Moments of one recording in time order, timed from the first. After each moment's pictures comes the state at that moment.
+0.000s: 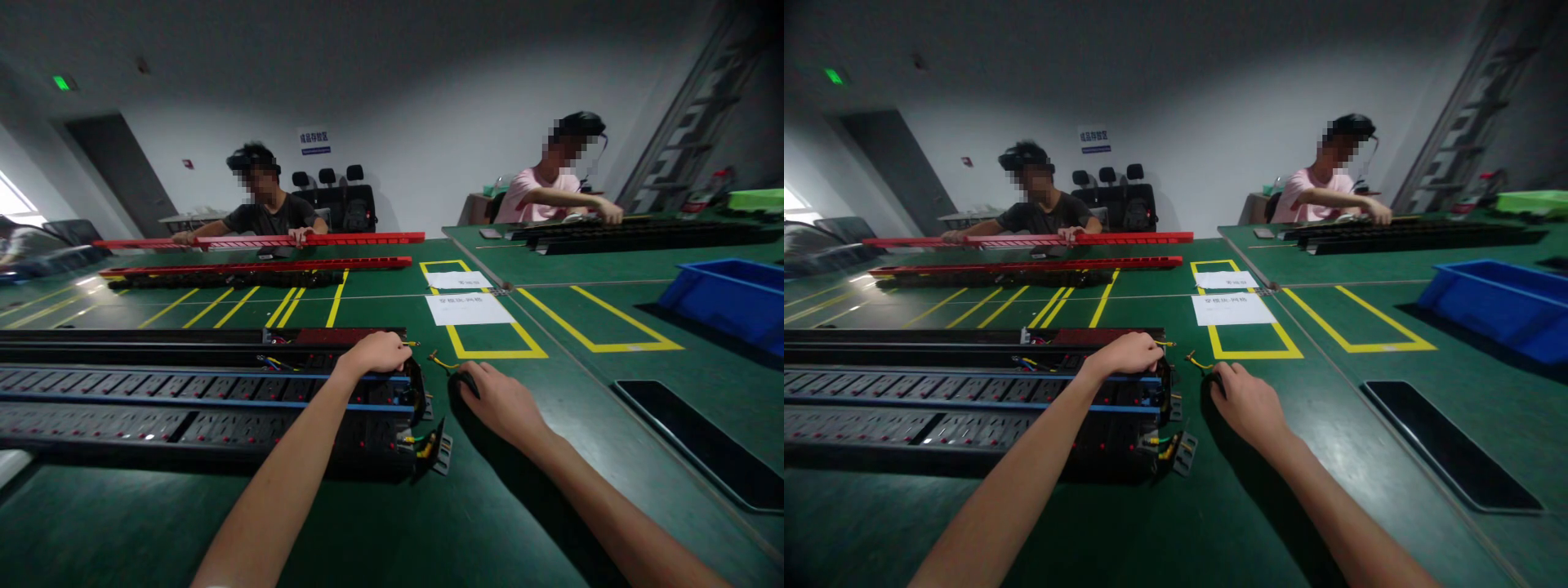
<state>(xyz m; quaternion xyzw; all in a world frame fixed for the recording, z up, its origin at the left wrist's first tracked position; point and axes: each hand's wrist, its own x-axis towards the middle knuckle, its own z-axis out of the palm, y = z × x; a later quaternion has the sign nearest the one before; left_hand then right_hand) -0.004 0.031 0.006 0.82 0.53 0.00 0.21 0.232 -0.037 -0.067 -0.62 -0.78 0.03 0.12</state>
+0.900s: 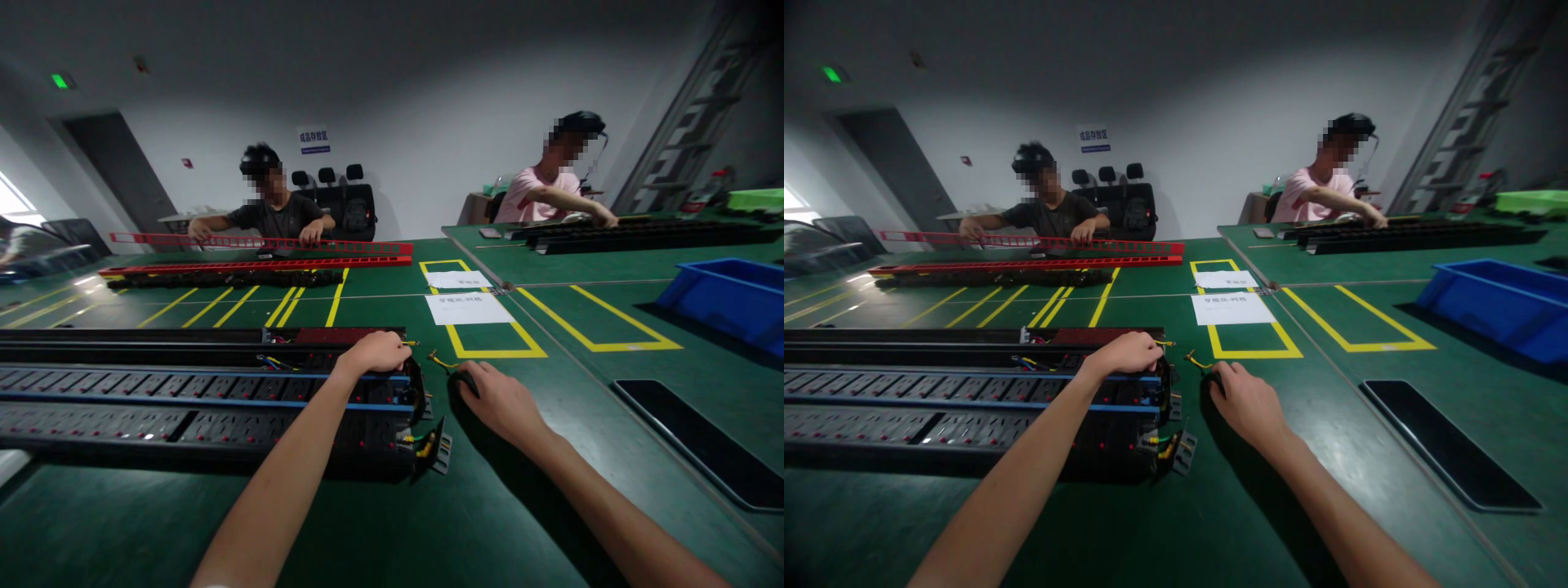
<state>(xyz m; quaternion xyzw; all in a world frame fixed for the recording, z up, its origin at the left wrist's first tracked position) -0.004 0.031 0.007 0.82 0.53 0.00 0.21 0.232 -0.037 -0.069 -0.62 -0.78 0.03 0.12</state>
